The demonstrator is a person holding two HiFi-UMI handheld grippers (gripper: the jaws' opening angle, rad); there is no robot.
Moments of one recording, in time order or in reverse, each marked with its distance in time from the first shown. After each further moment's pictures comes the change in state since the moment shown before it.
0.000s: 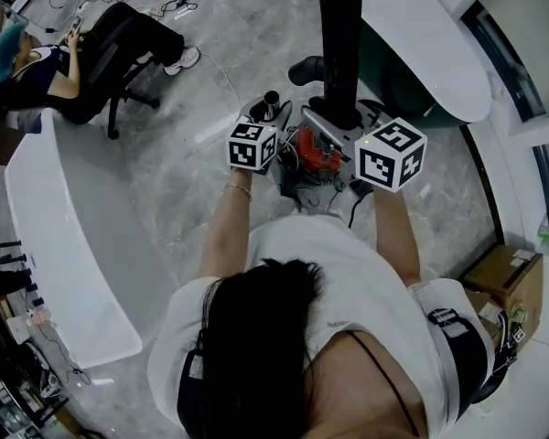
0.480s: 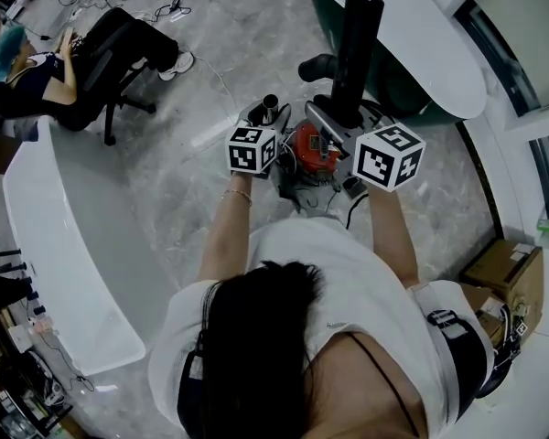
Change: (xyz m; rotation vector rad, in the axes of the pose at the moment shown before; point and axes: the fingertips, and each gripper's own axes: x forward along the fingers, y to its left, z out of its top) left arm -0.002 -0.002 -0.003 -0.042 0.009 0.000; right arm -0.004 -0.018 0.000 0.112 -0.081 -0.112
